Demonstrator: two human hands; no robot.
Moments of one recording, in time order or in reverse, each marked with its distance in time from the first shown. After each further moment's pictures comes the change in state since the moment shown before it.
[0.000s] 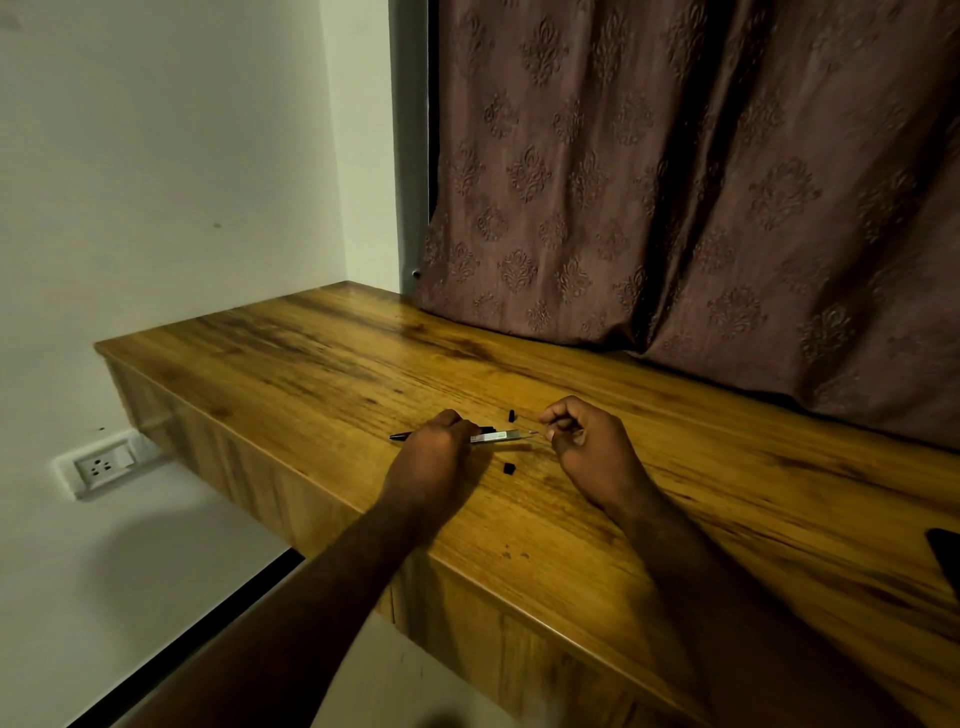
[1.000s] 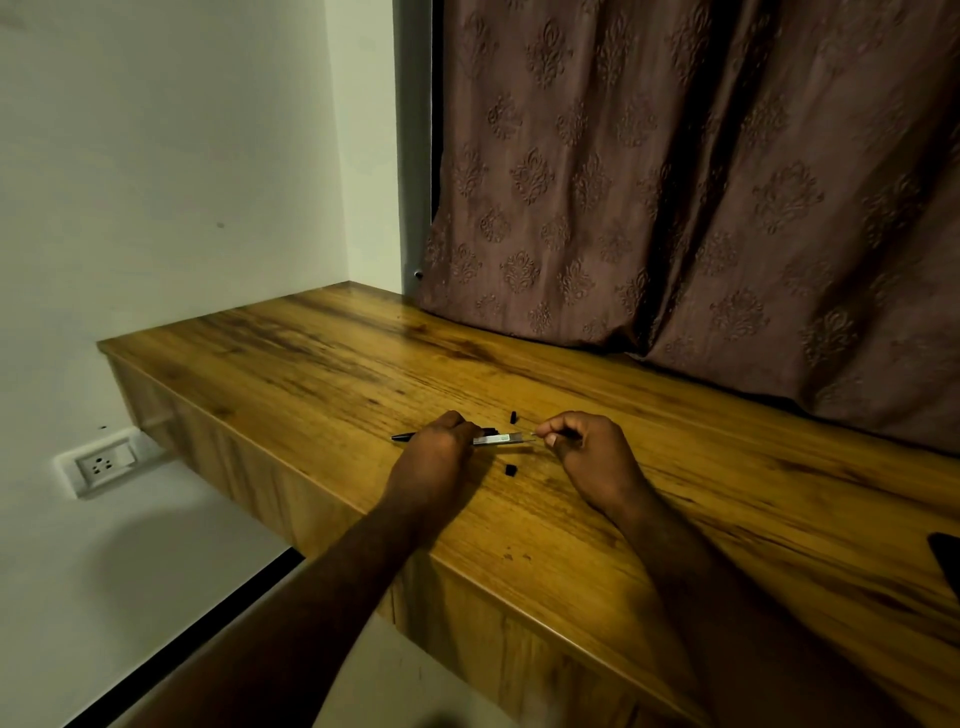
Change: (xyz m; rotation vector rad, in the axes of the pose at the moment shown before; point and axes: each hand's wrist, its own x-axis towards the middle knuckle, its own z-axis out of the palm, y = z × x) left_hand 0.000 0.006 -0.006 0.015 -0.036 0.001; right_hand 0.001 -0.001 0.002 -0.033 -0.032 0.095
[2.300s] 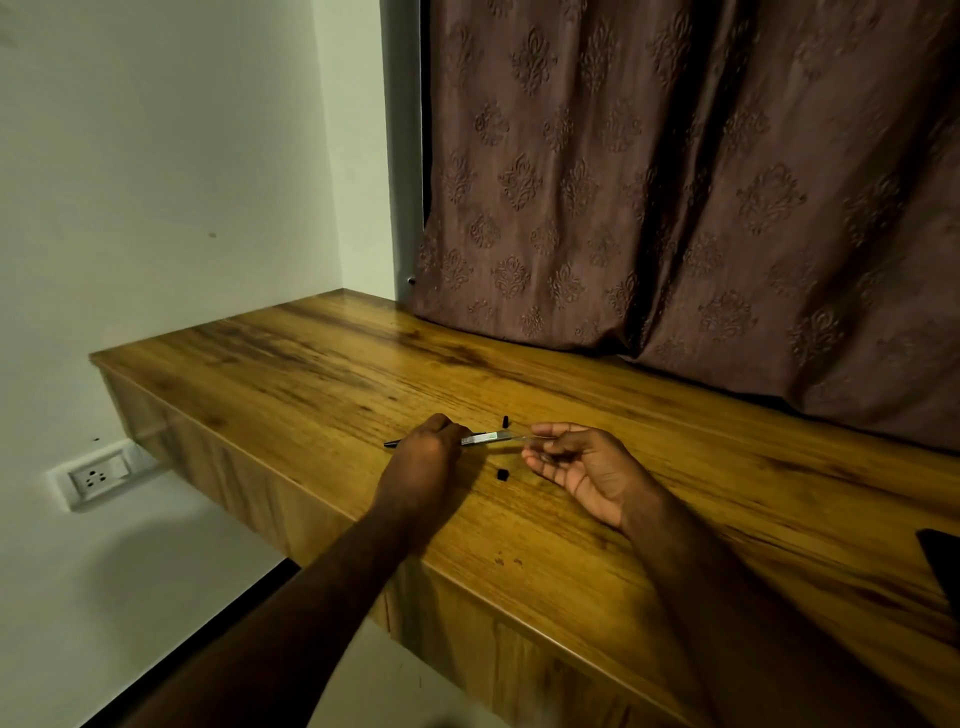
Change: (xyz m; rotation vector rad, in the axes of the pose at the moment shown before) left_hand -0.001 -0.002 0.002 0.024 0.055 -0.008; right_hand -0.001 -0.005 -0.010 1.030 -0.172 0.553
